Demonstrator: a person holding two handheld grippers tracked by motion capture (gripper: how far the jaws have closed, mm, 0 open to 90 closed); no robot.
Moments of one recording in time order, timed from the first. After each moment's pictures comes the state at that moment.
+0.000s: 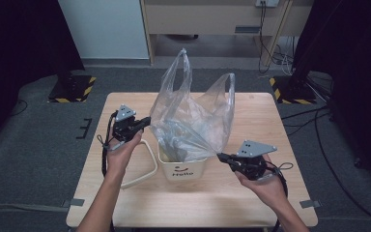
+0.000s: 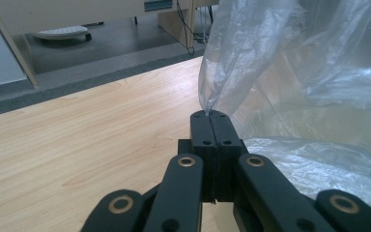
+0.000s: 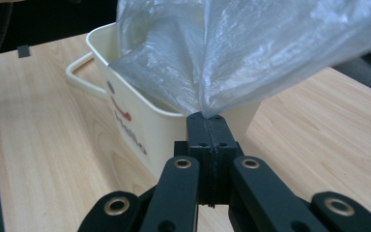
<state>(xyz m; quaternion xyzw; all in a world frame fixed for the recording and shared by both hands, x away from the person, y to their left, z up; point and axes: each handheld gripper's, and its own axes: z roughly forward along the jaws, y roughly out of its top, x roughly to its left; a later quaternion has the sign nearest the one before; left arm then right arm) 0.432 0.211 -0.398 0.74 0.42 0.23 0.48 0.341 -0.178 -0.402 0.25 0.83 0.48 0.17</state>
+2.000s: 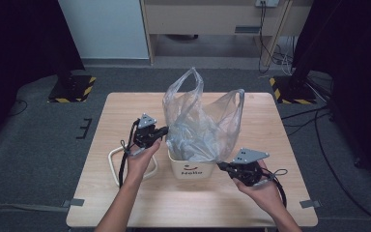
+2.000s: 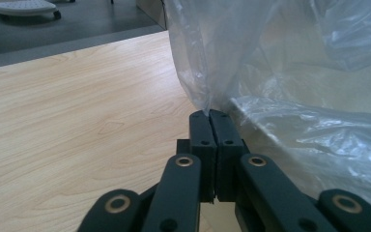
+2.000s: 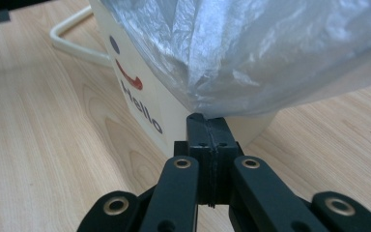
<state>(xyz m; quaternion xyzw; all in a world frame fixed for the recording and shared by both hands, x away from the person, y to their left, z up) 0.443 0.164 -0.443 0.75 0.41 0.19 0.47 0.343 -0.179 -0.442 0.28 0.84 0.45 0.15</state>
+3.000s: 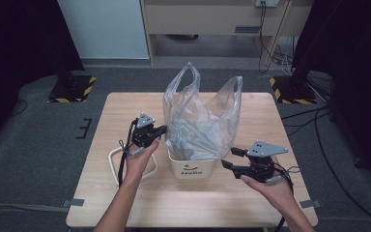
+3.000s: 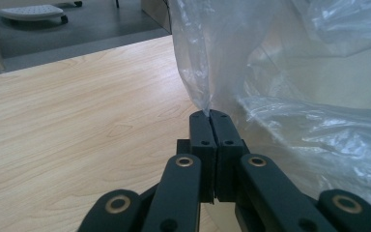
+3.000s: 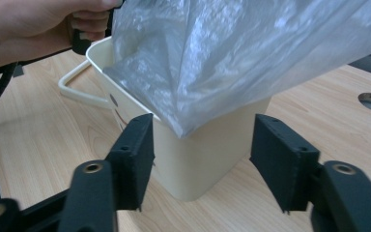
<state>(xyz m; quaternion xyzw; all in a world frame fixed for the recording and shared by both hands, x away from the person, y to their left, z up) 0.443 0.166 -0.440 0.75 0.41 0.20 0.48 0.342 -0.199 -0.406 0.30 0.80 0.50 0.16</state>
